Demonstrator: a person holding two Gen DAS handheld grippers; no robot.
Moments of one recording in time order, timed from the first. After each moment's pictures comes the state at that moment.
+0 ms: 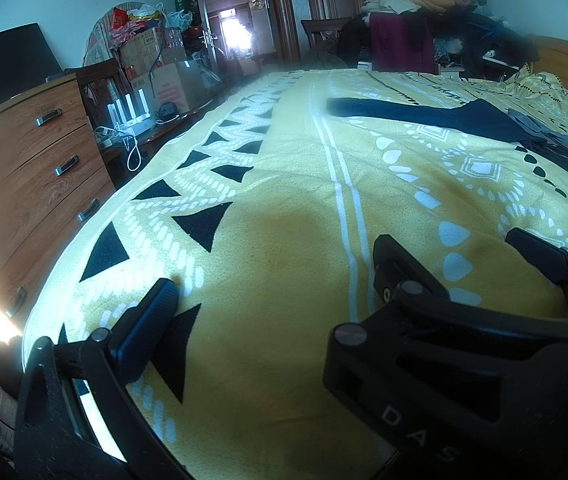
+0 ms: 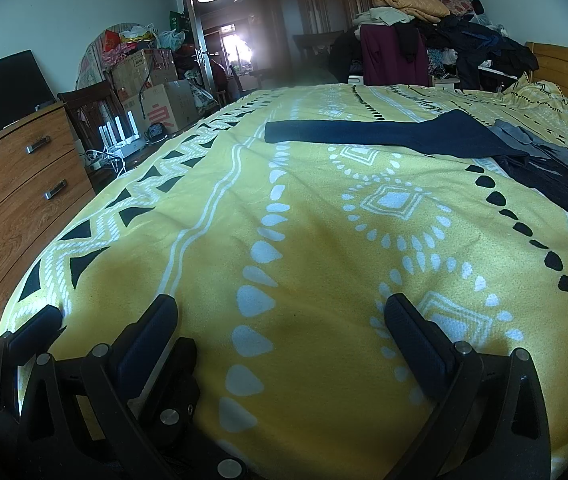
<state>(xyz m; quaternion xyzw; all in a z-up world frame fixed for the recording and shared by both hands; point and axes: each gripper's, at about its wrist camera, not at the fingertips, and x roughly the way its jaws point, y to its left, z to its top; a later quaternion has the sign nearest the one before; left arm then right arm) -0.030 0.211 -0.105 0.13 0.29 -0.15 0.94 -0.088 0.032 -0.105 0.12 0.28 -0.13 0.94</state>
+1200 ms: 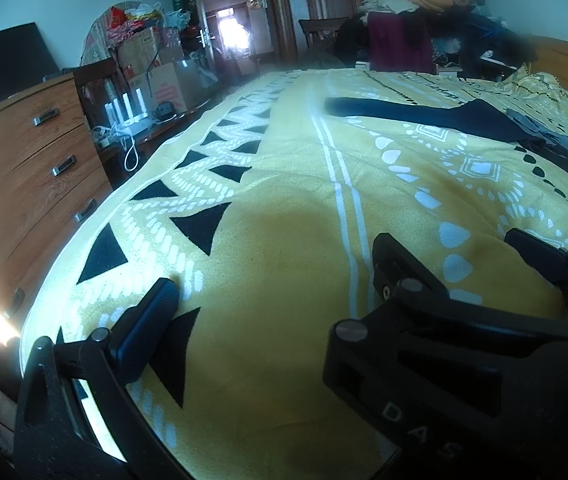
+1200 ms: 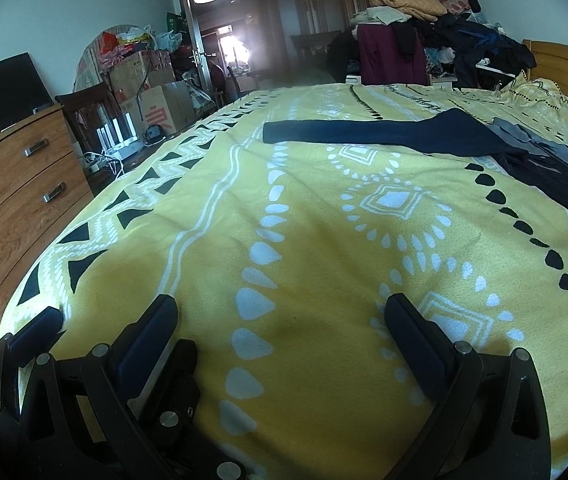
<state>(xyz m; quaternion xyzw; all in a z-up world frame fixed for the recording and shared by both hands) -0.026 0.208 -0.105 0.12 0.30 -0.15 0.93 -0.085 0.024 -0.097 0.12 0.28 -0.13 0.94</state>
